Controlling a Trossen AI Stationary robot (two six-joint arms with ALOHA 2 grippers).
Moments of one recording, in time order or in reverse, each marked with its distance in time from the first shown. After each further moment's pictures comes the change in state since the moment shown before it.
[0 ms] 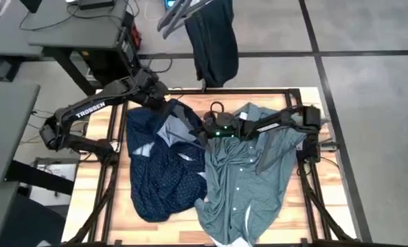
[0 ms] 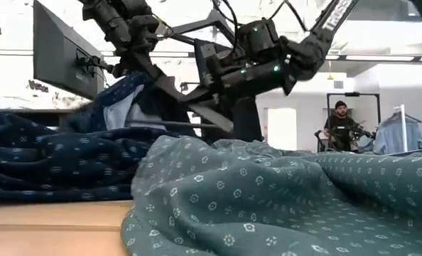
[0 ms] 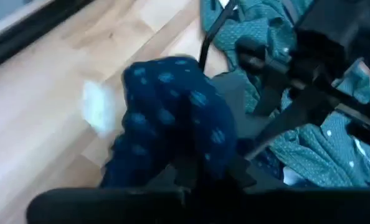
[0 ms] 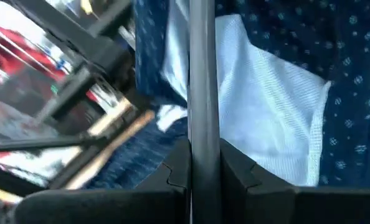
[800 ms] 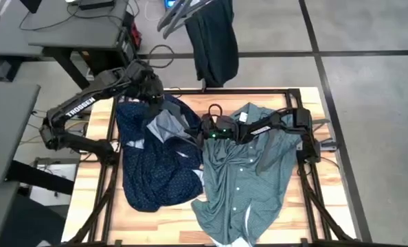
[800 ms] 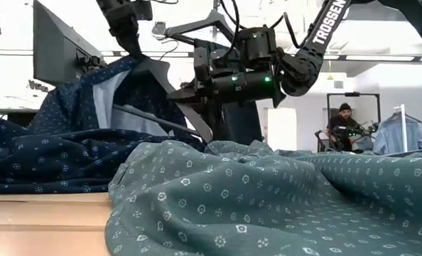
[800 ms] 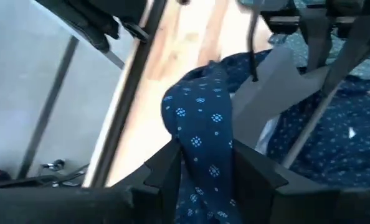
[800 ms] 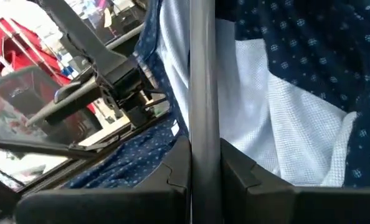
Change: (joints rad) left arm -0.021 0.002 0.280 -0.332 -0.340 0.585; right arm 0.020 0.069 0.032 0.121 0.025 -0.190
